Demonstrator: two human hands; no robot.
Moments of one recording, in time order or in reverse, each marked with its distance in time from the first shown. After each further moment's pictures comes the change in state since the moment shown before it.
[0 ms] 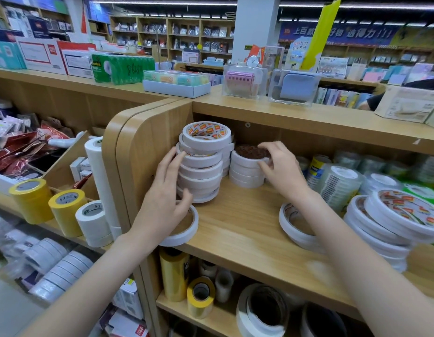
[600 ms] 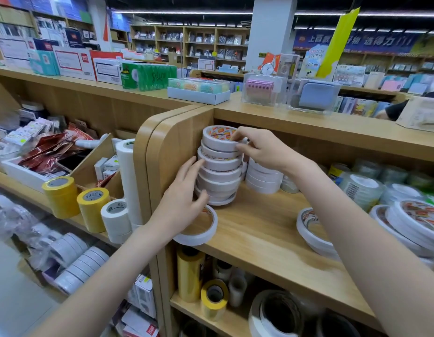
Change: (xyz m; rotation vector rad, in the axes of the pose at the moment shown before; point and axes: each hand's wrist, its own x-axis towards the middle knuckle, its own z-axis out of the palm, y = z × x) left_hand 0.005 0.001 -0.017 -0.045 -0.130 -0.119; right_hand 0.044 -0.089 -0.017 0.121 -0.368 -0.281
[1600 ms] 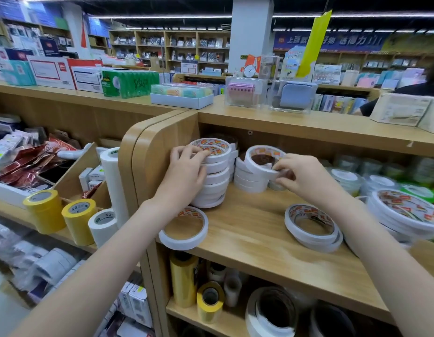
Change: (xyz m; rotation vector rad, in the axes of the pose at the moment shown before) left_hand 0.051 0.016 0.004 0.260 0.045 0.113; right_hand -0.095 0.028 -0.017 -0.308 0.136 0.225
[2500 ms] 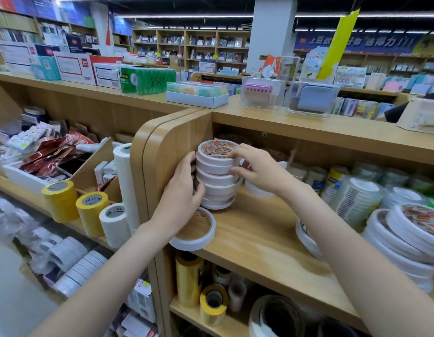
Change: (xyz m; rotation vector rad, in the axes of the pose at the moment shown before) left_hand -0.038 -0.013 0.006 -0.349 0.050 -0.167; right_hand 0.065 -0.048 0.043 0.275 -0.063 -0.293
